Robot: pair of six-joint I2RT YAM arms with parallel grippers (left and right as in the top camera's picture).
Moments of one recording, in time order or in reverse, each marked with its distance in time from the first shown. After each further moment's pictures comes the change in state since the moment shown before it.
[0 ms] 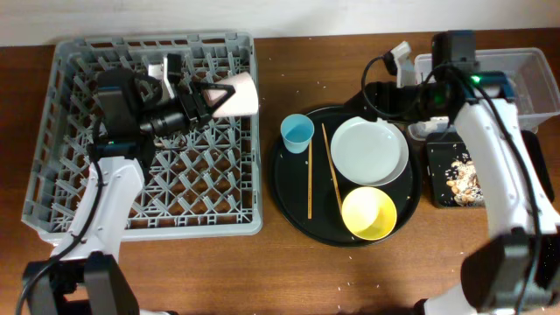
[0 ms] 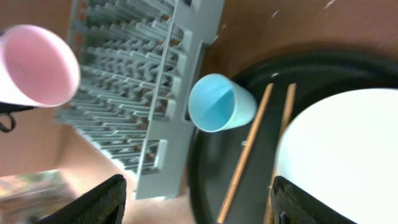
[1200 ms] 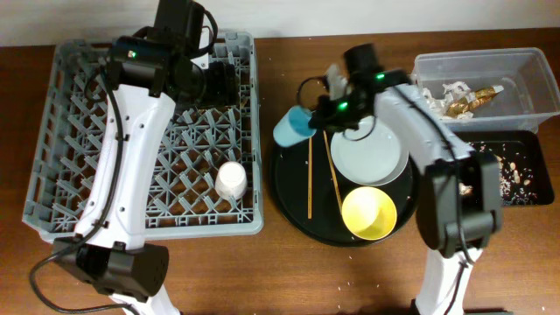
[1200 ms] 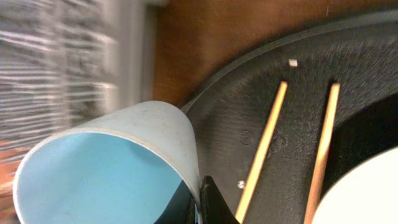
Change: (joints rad) left arm -0.290 0.288 1.037 -1.391 -0.970 0.460; right arm 0.193 0.353 0.056 0.200 0.060 0.193
